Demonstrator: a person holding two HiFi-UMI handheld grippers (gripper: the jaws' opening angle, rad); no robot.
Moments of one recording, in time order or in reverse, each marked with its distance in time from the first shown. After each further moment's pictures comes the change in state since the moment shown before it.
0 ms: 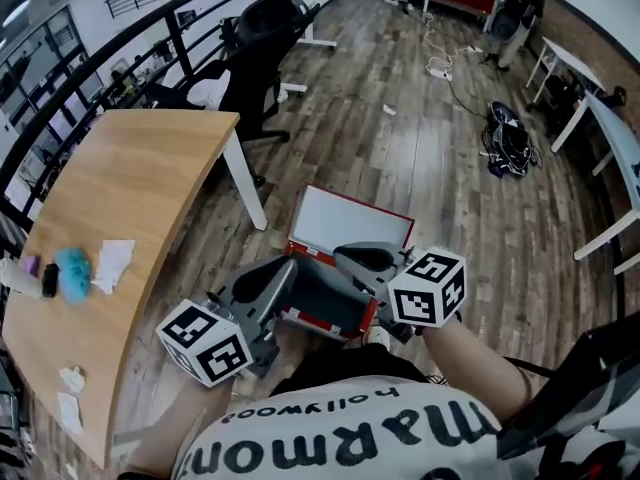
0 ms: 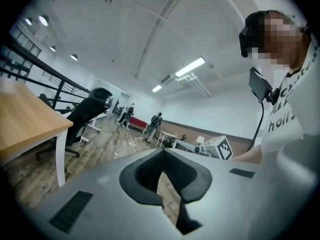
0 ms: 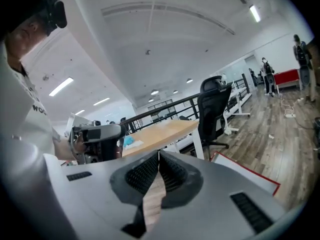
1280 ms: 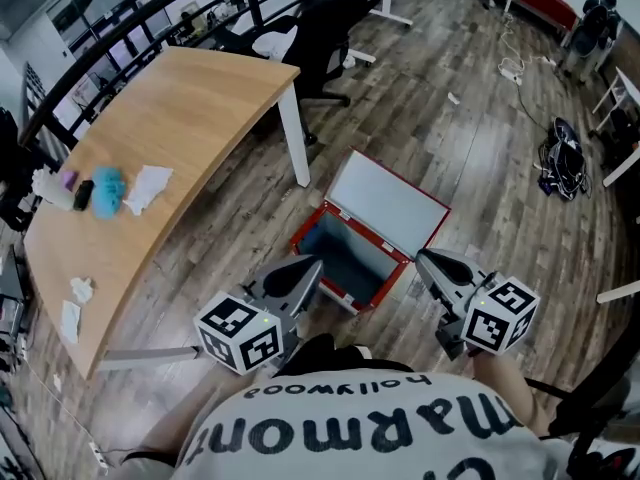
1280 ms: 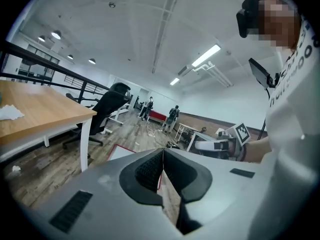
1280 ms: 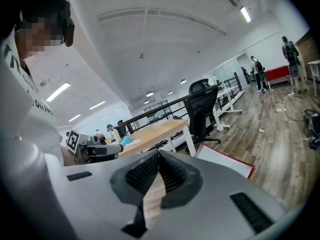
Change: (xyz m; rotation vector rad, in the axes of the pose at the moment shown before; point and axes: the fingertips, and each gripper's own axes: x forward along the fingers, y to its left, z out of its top) left arm -0.018 -0.029 -0.069 -0.029 0.074 0.255; right arm -0.109 -0.021 -0.027 0.071 -0.016 -0.027
